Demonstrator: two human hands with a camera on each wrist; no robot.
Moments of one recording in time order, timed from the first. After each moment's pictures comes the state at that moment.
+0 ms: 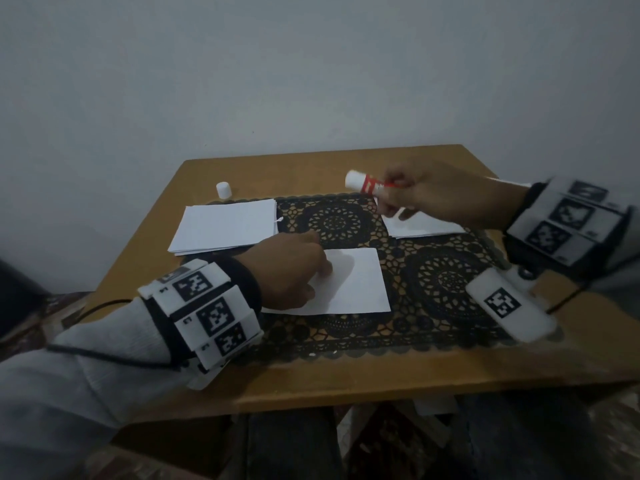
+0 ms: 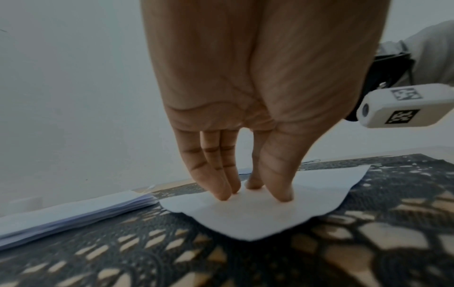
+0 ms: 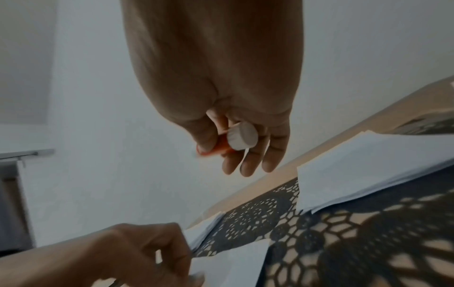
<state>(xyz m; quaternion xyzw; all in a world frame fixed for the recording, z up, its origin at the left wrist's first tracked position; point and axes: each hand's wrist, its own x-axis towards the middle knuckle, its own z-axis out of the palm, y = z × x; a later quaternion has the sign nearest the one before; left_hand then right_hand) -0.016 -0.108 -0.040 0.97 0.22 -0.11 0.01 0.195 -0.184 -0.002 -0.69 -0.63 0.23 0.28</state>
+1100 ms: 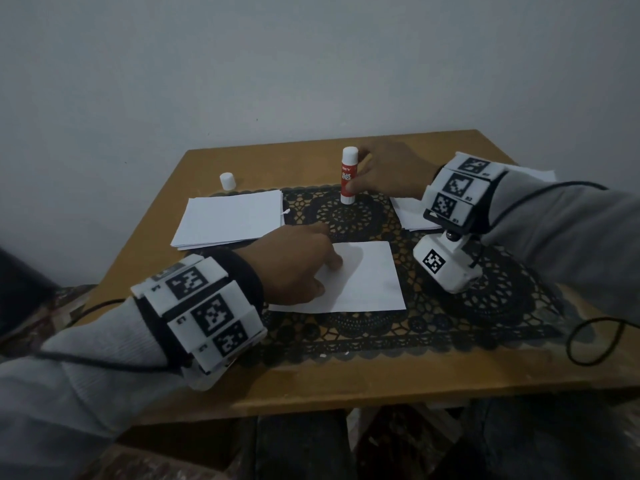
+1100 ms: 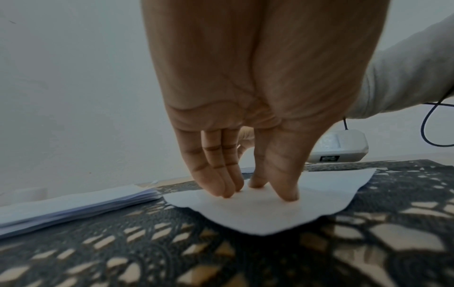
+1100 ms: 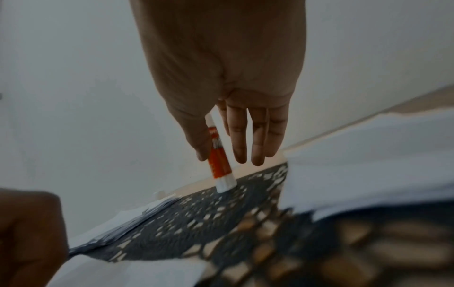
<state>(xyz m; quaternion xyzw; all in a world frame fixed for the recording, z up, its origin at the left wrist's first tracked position) -0.016 -0.103 -0.039 0.97 0.21 -0.11 0.03 0.197 -0.086 -0.040 -0.76 -0.60 0.09 0.24</state>
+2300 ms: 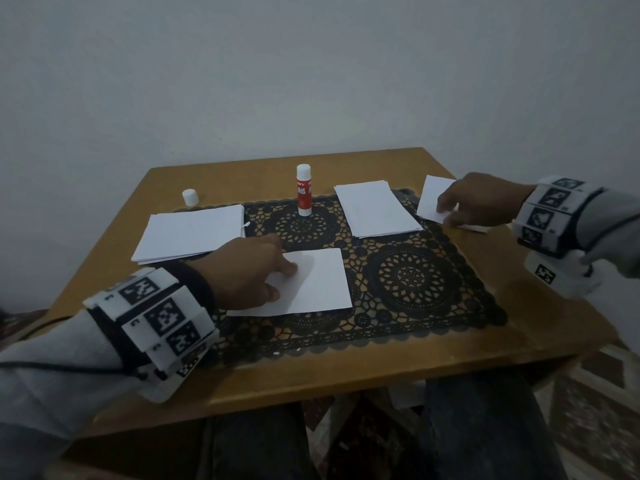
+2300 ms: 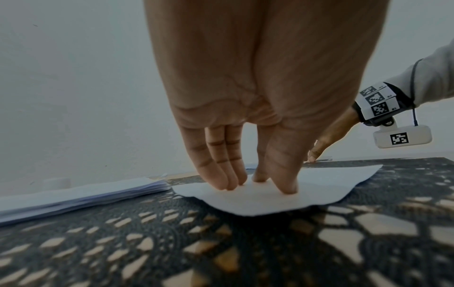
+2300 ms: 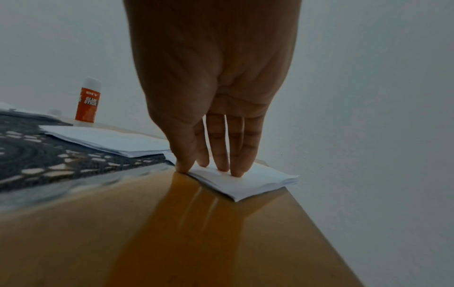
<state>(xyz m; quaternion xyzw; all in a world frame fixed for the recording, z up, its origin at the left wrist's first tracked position) -0.017 -0.103 -0.044 0.97 0.23 -0.11 0.02 0.332 -0.219 -0.033 -0.77 -0.63 -0.01 -0.11</state>
